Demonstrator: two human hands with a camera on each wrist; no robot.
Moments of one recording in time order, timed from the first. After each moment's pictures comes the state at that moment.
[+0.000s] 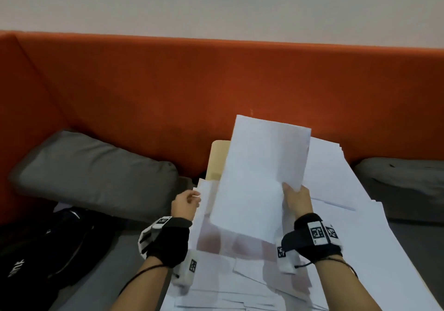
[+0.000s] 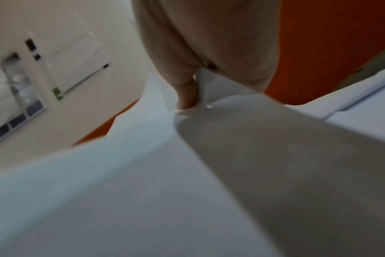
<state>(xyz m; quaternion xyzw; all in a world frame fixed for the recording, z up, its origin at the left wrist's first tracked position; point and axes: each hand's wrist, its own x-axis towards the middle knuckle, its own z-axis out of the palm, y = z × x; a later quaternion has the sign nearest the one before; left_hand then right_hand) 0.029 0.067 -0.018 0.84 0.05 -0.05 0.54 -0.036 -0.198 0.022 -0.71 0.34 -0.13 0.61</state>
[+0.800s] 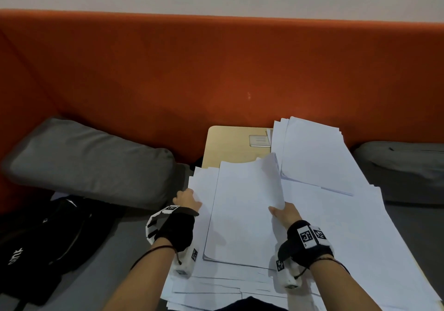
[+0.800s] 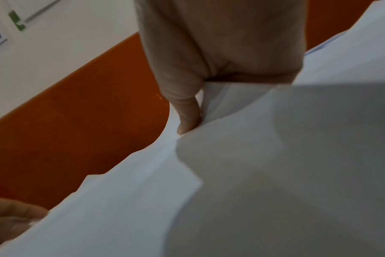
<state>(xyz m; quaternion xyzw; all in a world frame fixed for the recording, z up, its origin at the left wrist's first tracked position) 0.040 0.051 -0.053 0.96 0.06 -0.17 0.22 -0.059 -0.202 -0.062 -0.81 0.35 0.11 0.46</state>
